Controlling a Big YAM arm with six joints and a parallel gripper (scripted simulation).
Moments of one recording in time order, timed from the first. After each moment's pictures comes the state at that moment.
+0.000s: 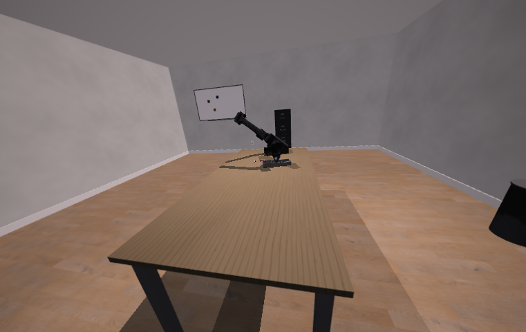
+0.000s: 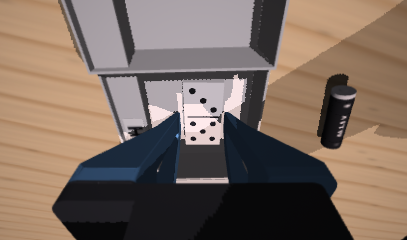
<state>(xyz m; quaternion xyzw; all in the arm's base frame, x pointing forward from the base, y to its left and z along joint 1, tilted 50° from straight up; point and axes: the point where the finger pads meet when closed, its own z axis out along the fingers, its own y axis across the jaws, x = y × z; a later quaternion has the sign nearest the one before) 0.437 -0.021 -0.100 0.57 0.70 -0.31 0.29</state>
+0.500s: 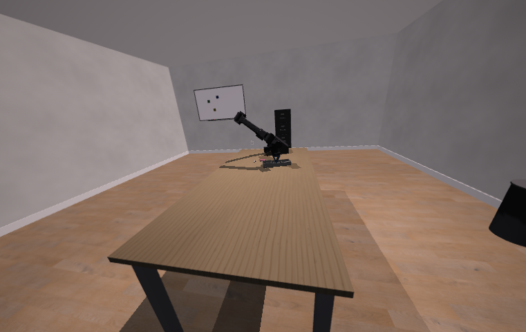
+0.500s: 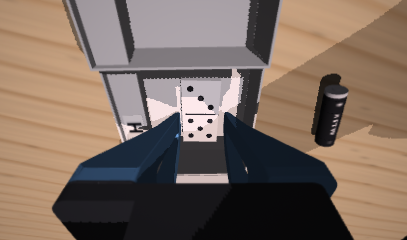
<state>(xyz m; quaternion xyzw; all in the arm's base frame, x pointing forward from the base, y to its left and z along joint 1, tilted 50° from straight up) 0.435 -0.018 -0.096 0.57 0.70 -0.31 0.29</state>
